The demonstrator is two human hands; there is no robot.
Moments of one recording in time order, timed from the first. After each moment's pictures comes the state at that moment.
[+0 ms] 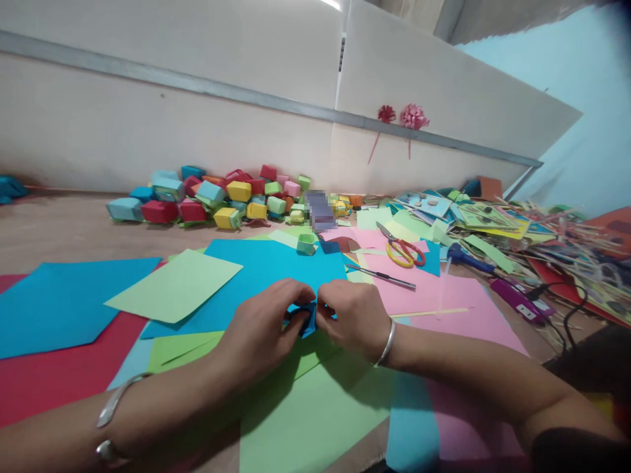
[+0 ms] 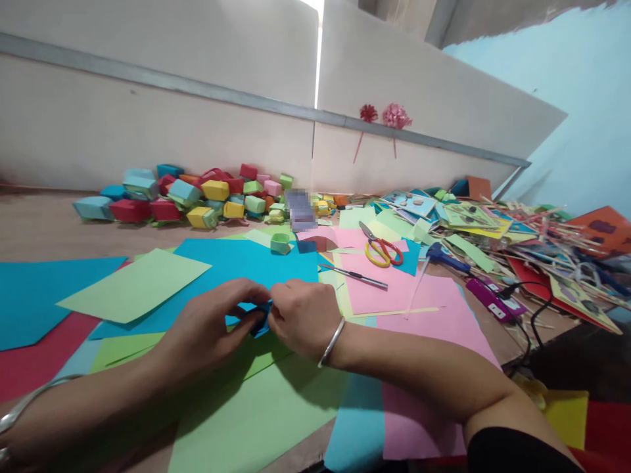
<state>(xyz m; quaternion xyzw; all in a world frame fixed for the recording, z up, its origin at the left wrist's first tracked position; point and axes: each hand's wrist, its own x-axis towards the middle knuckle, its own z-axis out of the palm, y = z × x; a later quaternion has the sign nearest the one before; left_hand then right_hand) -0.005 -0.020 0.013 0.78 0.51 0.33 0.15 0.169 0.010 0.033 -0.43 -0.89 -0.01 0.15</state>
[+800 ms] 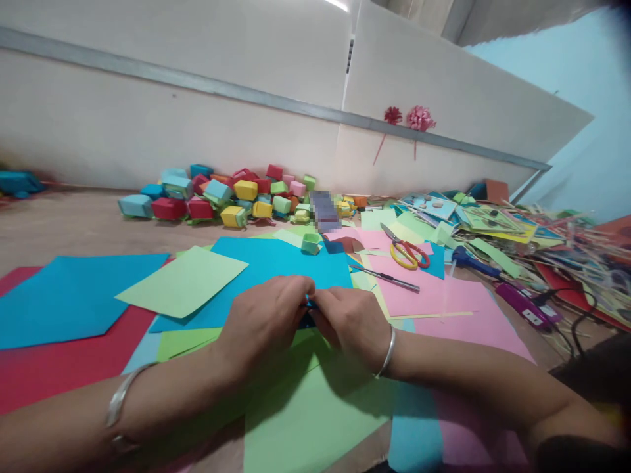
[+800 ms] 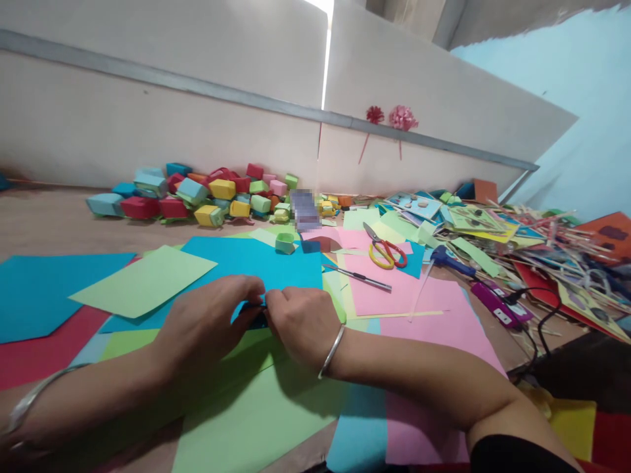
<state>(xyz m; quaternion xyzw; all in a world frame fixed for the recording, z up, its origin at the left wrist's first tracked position) -0.006 -0.021 0.012 0.79 0.53 0.30 -0.08 0.172 0.008 0.014 -0.31 -0.92 -0.11 0.22</state>
